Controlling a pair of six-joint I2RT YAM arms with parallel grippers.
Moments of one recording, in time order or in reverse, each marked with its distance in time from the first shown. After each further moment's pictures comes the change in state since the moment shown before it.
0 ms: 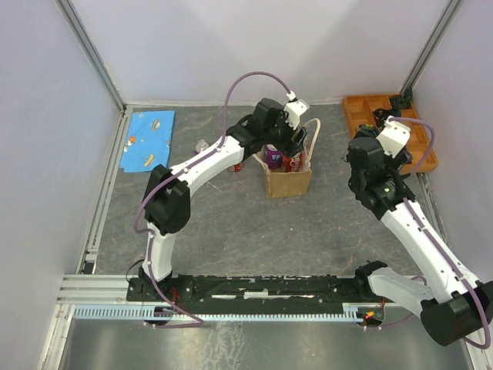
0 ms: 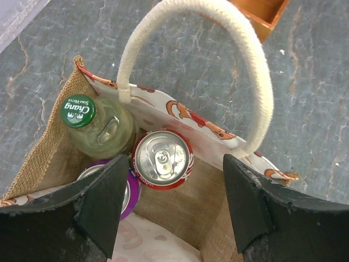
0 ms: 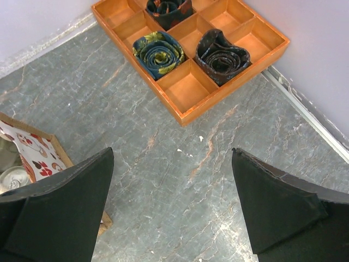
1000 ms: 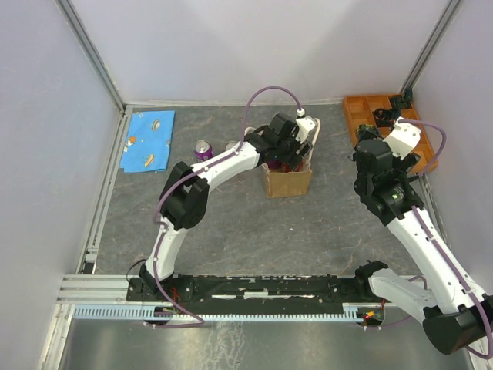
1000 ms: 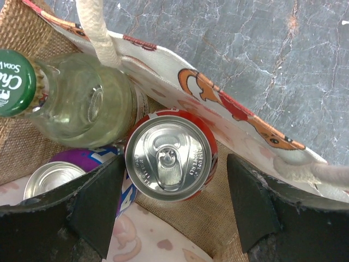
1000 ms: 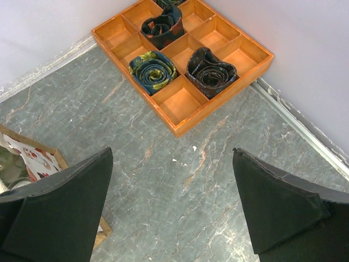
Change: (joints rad) left arm -0.051 0.168 0.081 -0.105 -0.220 0.029; right arm 0.000 -0.070 0.022 -0.013 0.045 -0.027
